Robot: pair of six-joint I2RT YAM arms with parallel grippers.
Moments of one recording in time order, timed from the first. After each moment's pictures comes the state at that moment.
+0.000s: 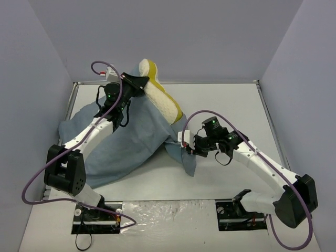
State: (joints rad) left arm -0.34 1.55 1.17 0.46 0.08 -1.01; right arm 0.57 1.20 0.90 -0.63 -0.53 -0.82
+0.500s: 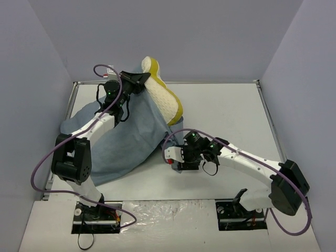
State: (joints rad) left arm -0.28 1.69 1.22 0.58 0.22 -1.39; right arm 0.81 1.34 0.83 -0.54 -0.23 -0.84
